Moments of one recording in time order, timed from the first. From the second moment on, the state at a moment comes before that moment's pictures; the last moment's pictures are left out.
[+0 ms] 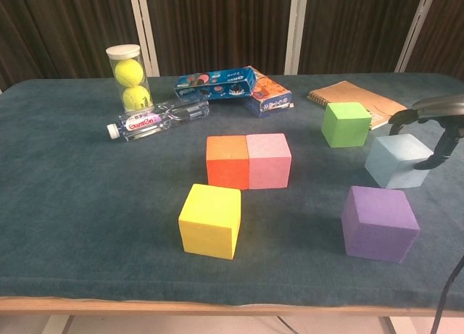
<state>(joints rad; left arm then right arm) -0.18 -1.00 -0.05 -1.54 1.35 1.26 0.04 0.84 -1.24 0.01 -1.35 -0.82 0.59 -0.16</state>
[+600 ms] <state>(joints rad) -0.18 -1.00 -0.04 -1.52 1.36 1.26 0.01 0.90 -1.24 0.10 -1.41 -0.62 0.61 -0.16</state>
